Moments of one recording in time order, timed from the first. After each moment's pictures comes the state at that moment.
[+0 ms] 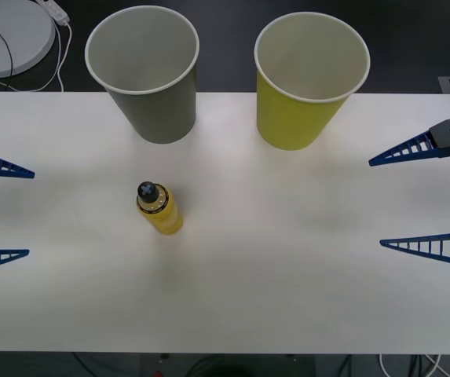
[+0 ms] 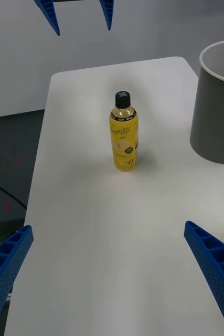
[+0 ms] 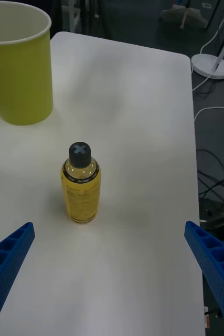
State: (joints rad) right arm 0.03 -1.16 -0.21 -1.99 1.00 -1.26 -0.22; left arm 0.27 1.27 0.35 -1.87 -0.87 -1.27 0.05
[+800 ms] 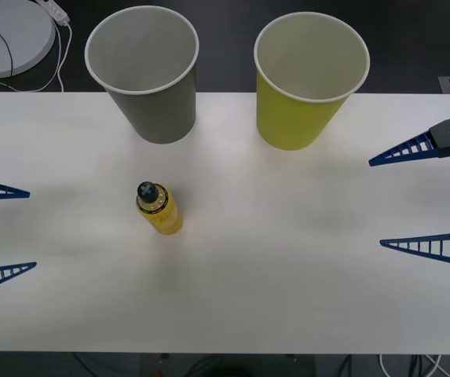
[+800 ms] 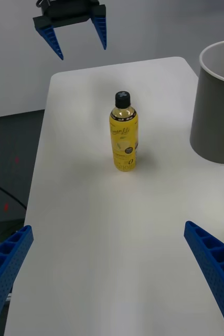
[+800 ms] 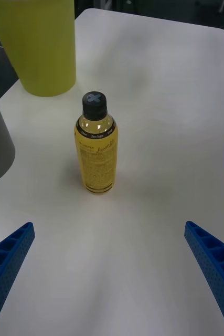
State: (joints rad) right arm 0.03 -1.16 -0.21 -1.99 1.00 -1.26 -0.22; left arm 0.36 1.12 0.34 -1.82 -0.99 -1.20 -0.08
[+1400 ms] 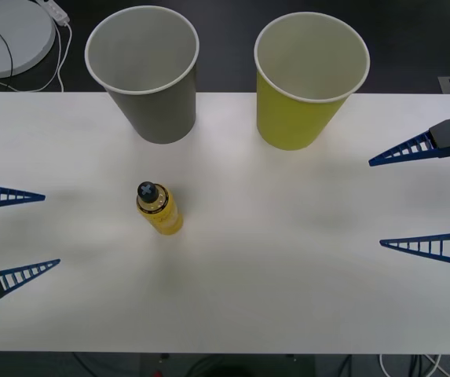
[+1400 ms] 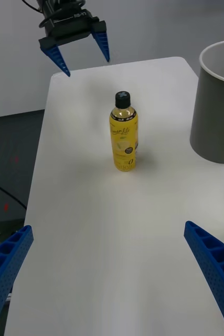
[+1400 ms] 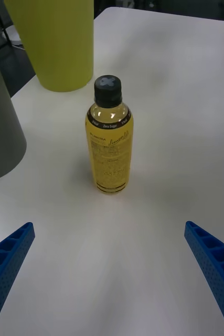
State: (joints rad) right arm 0.03 -1.16 -0.21 -1.99 1.00 -1.26 -0.22; left arm 0.35 1.02 0.26 -1.82 -1.04 -1.09 -0.13
